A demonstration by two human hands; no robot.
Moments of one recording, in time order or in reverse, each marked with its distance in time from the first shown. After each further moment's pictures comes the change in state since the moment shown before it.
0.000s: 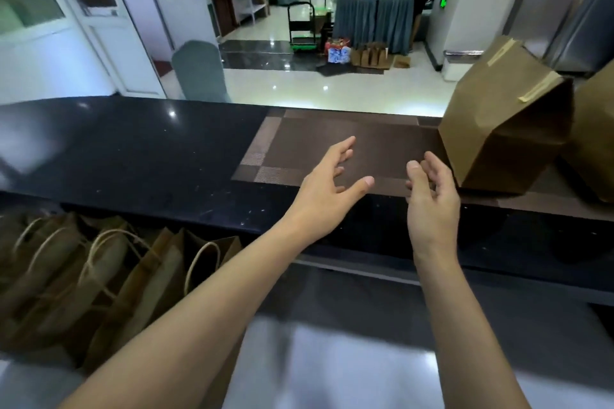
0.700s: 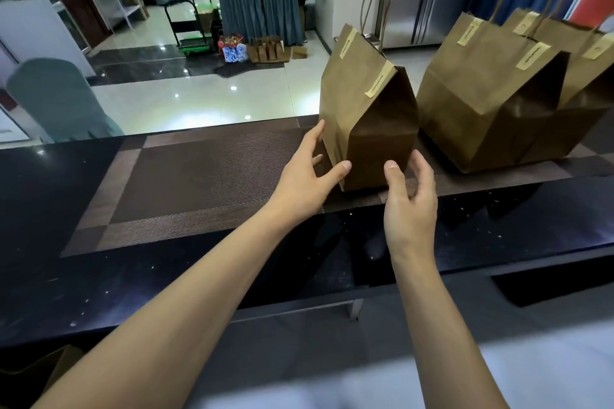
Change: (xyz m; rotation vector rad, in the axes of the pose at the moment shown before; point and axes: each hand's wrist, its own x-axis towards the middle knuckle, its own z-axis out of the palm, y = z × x) left_hand 0.126 0.019 0.148 -0.037 -0.215 0.079; right_hand 0.081 0.031 -0.111 0.018 0.304 0.029
